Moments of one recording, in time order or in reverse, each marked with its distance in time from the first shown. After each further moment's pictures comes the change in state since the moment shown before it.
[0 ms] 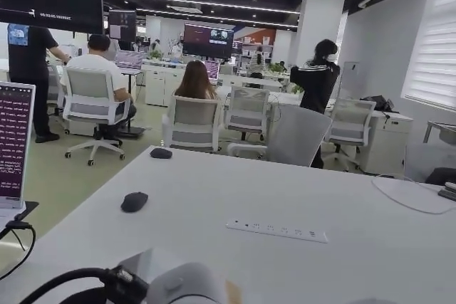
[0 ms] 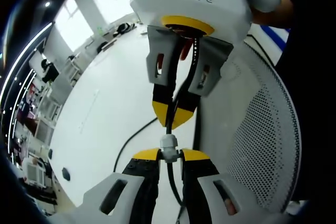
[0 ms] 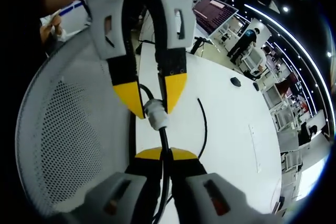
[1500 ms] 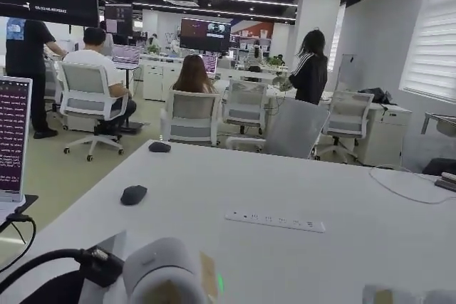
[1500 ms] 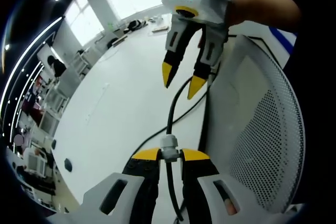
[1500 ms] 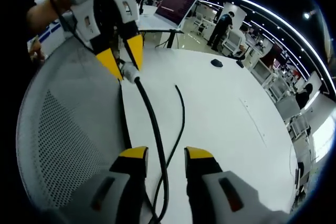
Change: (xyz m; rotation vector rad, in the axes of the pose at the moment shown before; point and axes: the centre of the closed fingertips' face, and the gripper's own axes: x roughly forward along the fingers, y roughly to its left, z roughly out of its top) left arm -0.008 0.012 -0.011 -0.059 0.003 0.068; right arm -0.023 -0.021 -0.029 0.262 -0.104 -0.050
